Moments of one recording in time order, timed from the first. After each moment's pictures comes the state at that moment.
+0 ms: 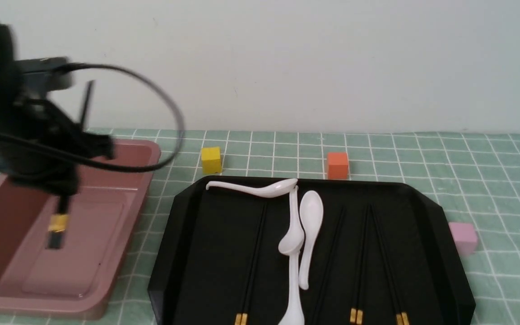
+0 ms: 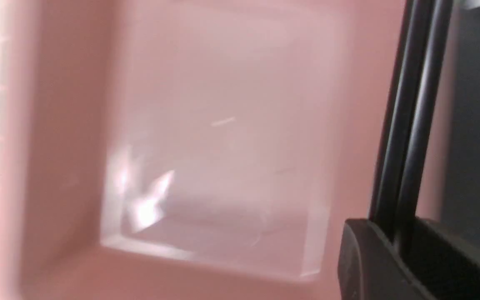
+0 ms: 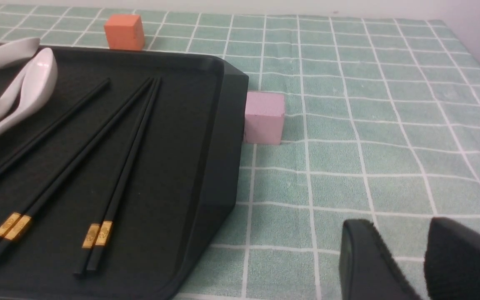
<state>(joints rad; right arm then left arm) -0.01 -0.01 0.02 -0.01 0.36 0.03 -0.12 1.50 -1.25 0.10 0.99 -0.34</state>
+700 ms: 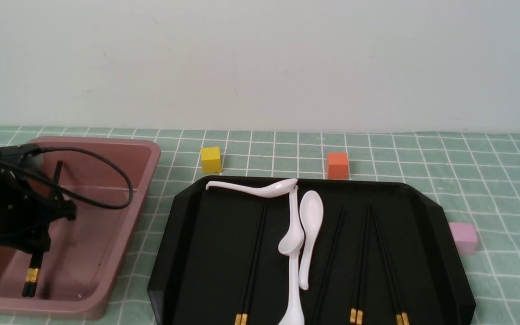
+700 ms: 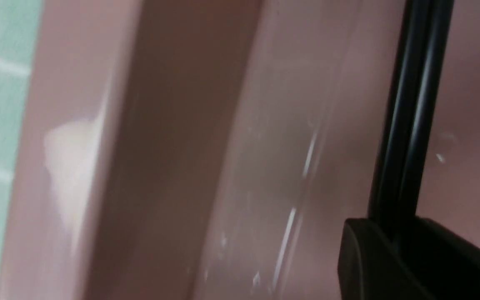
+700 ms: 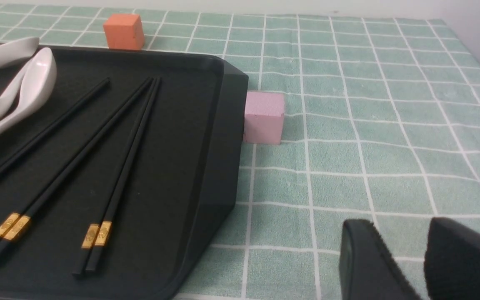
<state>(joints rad) -0.01 -0.01 0.02 -0.01 0.36 0.03 0.12 1.81 -1.13 0.01 0.67 -0.10</state>
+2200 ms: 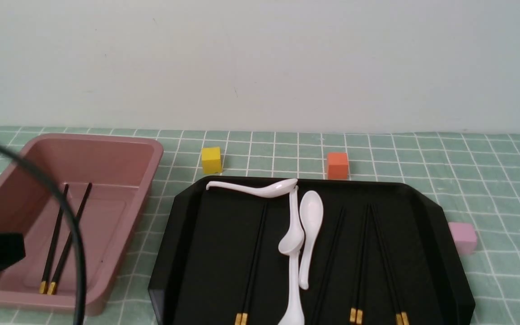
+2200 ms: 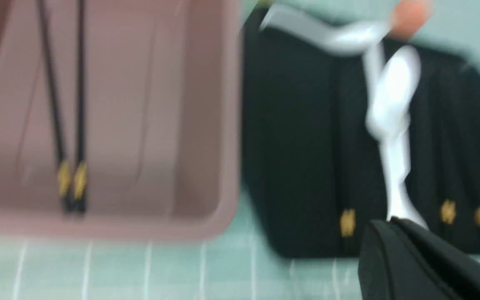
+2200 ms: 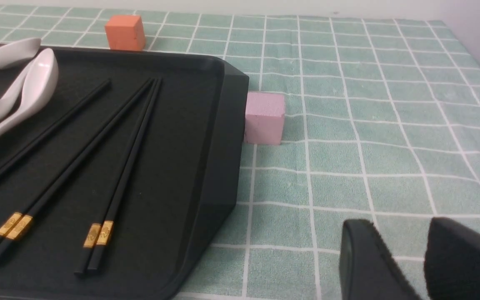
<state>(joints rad) -0.01 -0.01 0.02 -0.01 0.36 0.03 0.12 0.61 -0.65 -0.60 0.80 0.27</state>
